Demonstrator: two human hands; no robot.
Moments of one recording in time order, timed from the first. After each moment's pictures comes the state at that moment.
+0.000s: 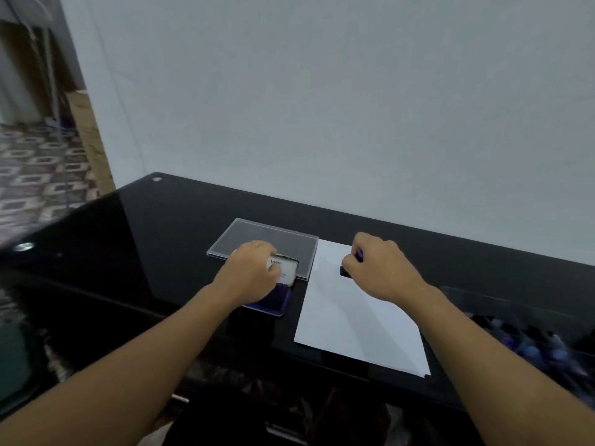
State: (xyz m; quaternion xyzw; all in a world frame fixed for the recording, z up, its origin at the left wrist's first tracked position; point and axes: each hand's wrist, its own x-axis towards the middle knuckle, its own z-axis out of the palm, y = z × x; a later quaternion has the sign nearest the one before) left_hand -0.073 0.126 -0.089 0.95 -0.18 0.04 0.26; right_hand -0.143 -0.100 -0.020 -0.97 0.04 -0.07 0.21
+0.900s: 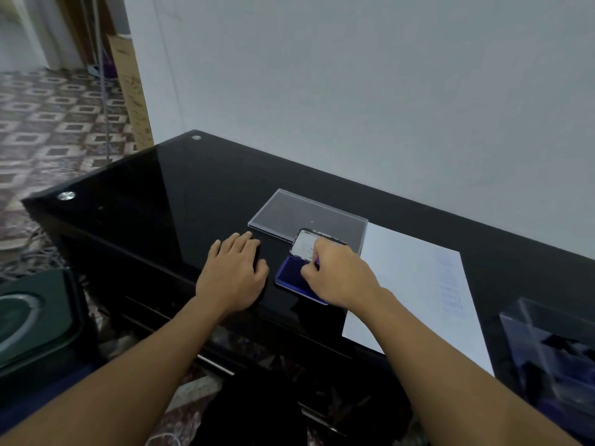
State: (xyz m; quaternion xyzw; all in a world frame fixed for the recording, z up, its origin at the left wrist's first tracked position) left_hand -0.063 0.209 -0.175 0.98 -0.06 0.09 0.18; right_hand -0.089 0.017 -0.095 -0.99 -0.08 0.01 0.15
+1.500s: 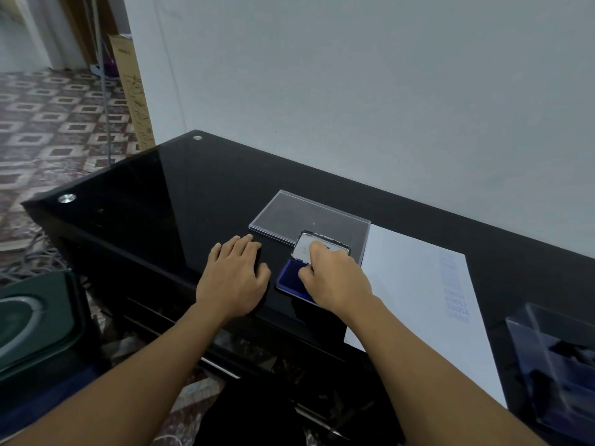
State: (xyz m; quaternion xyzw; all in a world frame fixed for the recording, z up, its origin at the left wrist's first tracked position) left_hand -0.061 0.209 -0.176 0.98 -0.05 0.10 0.17; right_hand -0.077 0.024 -0.113 -0.99 -0.07 -0.01 0.13
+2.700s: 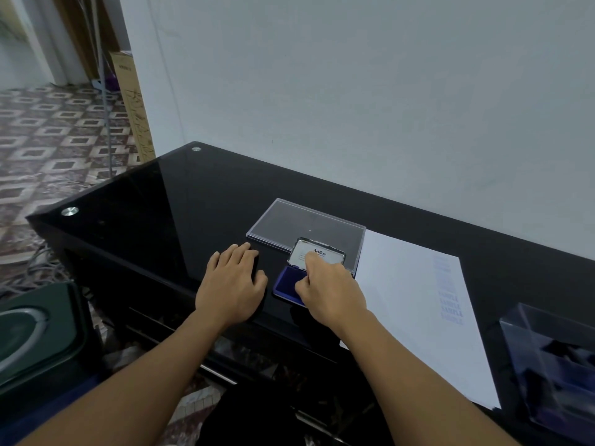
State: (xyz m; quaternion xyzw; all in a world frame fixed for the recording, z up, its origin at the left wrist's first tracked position) left_hand -0.061 0.208 -0.176 0.98 -0.05 0.10 0.17; right_hand -0.091 0.027 -0.114 -0.98 -0.04 -0.01 0.17
